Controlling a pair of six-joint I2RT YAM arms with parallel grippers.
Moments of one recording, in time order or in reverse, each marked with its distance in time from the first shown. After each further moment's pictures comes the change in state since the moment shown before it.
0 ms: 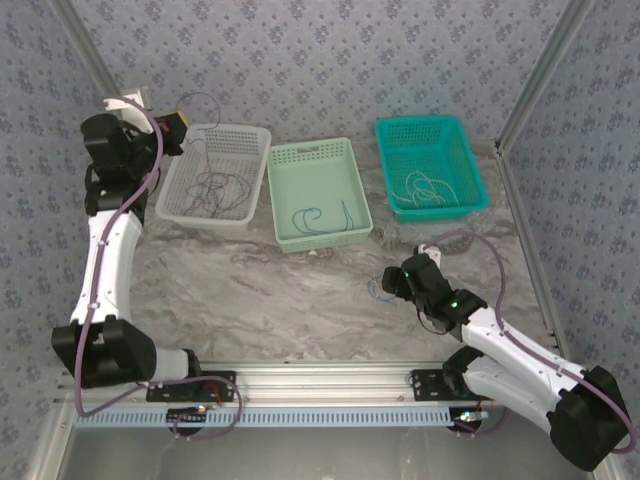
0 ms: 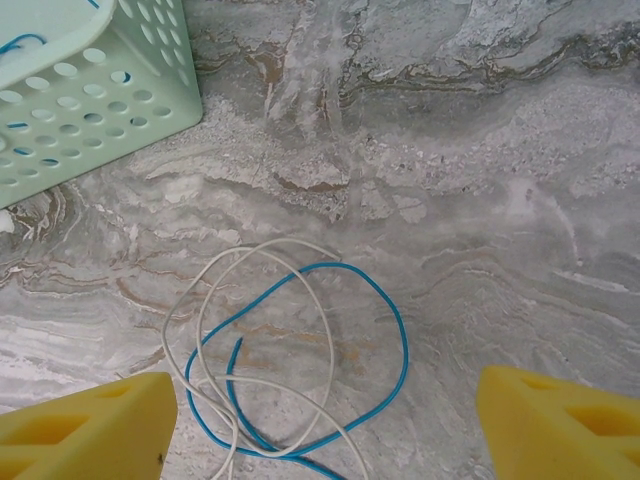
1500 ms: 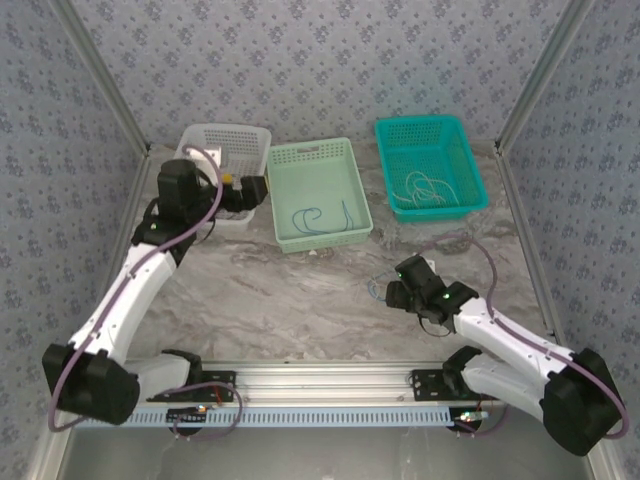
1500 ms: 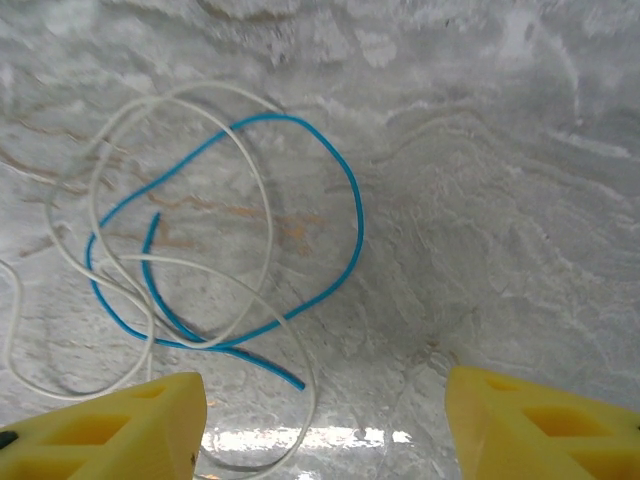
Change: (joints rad) left arm -0.373 -0.211 -0.342 -0.139 -0.182 0.040; right arm -0.002 0.119 0.039 -0.179 -0.102 -0.009
